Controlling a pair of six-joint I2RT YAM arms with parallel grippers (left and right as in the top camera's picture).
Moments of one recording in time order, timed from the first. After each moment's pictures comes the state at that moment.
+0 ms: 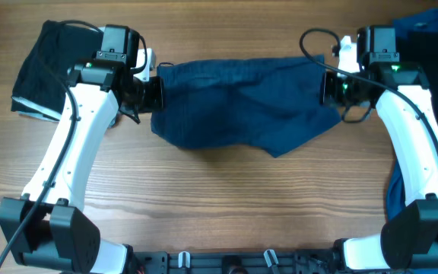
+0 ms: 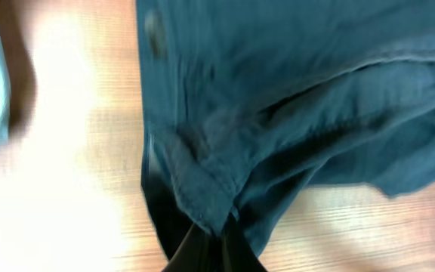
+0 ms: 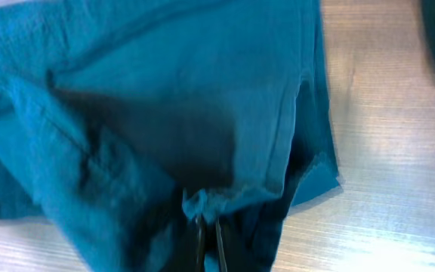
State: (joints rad) left arm -0.16 1.64 1.46 -1.07 0.18 -0.23; right arm 0.00 1.61 1.39 -0.99 -0.18 0.06
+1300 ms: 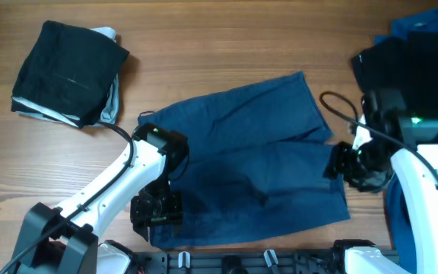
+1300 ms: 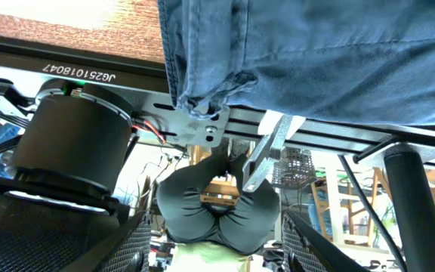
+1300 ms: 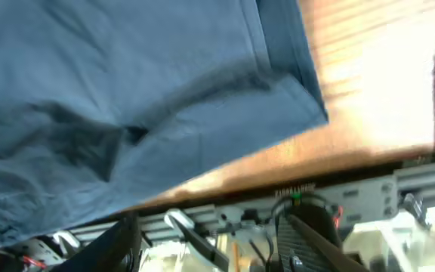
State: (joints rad) left arm -0.52 1.51 0.93 -1.58 0.28 -0.59; right arm 0.00 1.28 1.22 -1.55 -0.14 0.33
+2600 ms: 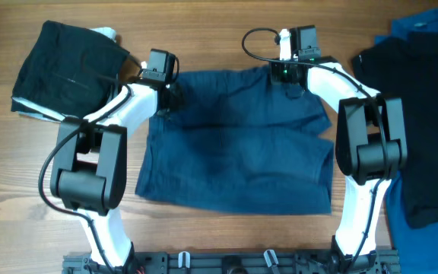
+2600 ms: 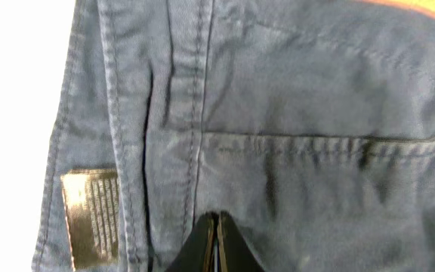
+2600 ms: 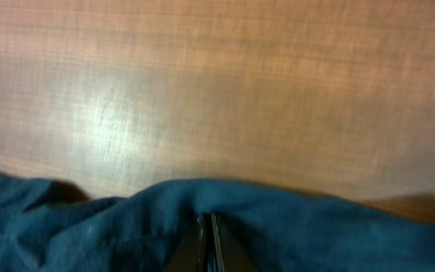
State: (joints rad) left arm -0.24 2.02 1.26 -0.43 -0.04 -0.52; right arm 0.17 2.24 1.51 -0.25 -0.14 0.07
